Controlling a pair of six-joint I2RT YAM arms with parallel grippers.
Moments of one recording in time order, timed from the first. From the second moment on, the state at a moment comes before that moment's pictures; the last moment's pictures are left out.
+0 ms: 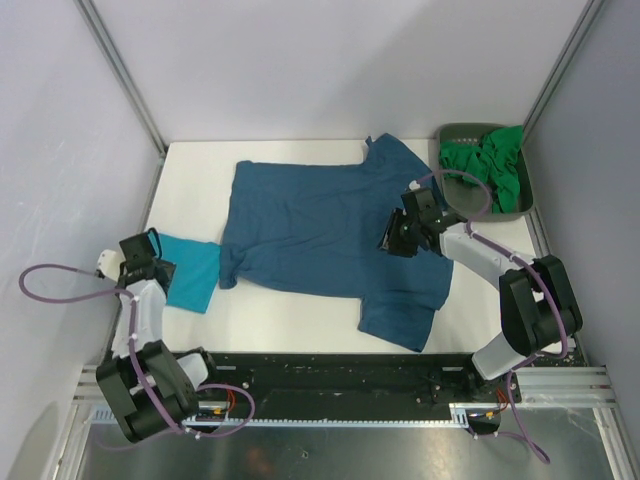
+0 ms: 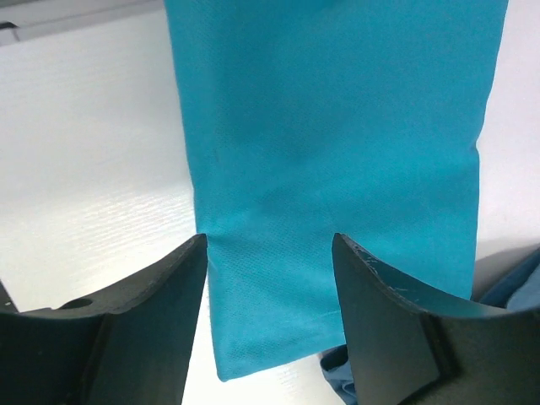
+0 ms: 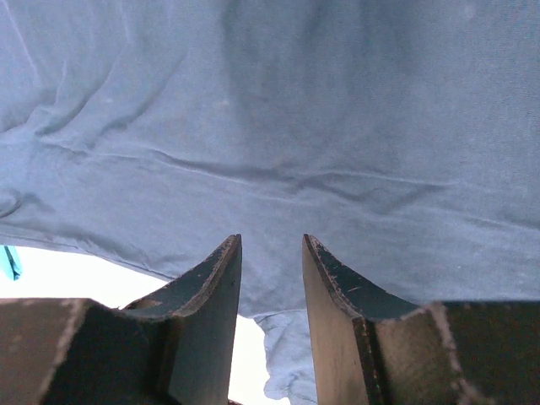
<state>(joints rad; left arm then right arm) 0.44 1.09 0.63 -0.49 -0.32 -0.84 0.41 1.57 1.02 -0.36 -0.12 0.69</state>
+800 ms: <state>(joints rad) 0.61 1.30 0.70 -0.51 -0.33 -0.86 0.45 1.59 1.01 -0.32 -0.17 0.68</state>
